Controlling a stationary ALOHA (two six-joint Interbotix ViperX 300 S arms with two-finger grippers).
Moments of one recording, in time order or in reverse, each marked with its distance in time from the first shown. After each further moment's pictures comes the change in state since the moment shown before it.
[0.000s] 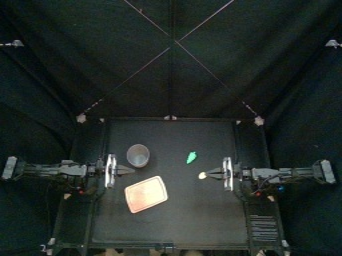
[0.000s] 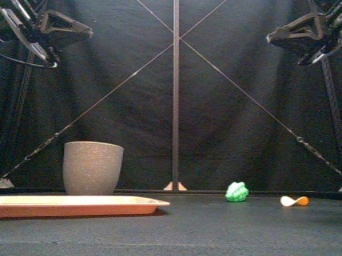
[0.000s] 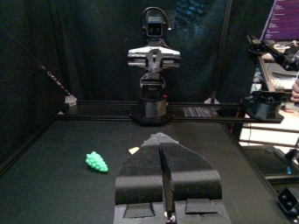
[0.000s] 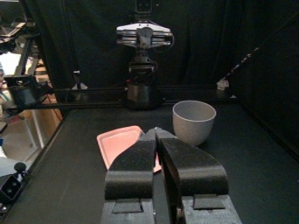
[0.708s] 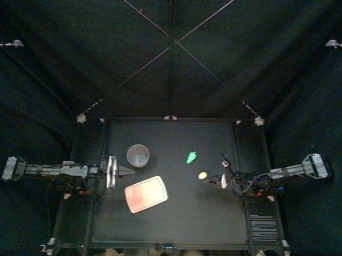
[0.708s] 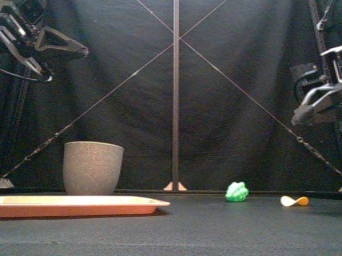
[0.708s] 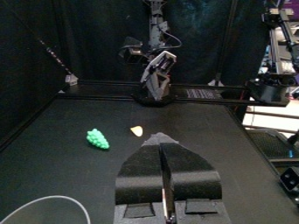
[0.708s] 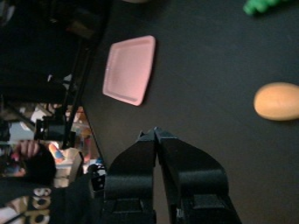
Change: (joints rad) left arm 0.029 0.009 0.072 -0.014 0.000 -0.002; right arm 0.094 0.247 0.173 0.537 0.018 0.695
